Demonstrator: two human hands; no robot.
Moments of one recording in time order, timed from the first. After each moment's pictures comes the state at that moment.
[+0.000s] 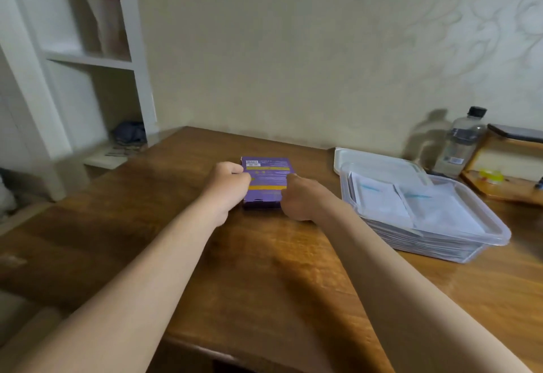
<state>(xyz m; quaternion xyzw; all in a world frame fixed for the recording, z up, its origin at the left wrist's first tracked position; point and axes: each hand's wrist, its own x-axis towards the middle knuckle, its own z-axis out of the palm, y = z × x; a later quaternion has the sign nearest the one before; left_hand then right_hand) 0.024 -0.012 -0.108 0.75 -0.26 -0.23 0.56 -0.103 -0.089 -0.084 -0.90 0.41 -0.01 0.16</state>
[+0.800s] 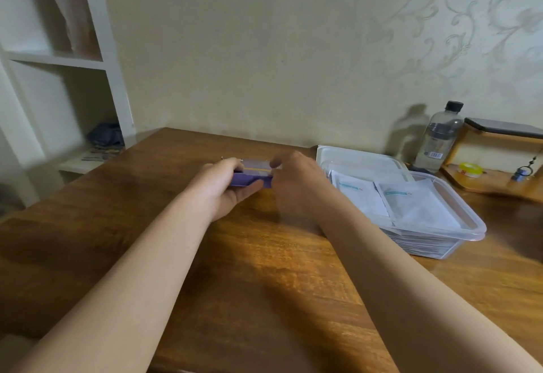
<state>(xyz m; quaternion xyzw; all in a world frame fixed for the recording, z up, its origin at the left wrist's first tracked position) 0.007 -0.032 -0.086 0.52 -0.10 -0.46 0.71 -0.130 -0.089 -0.051 -0.87 0.41 -0.19 0.23</state>
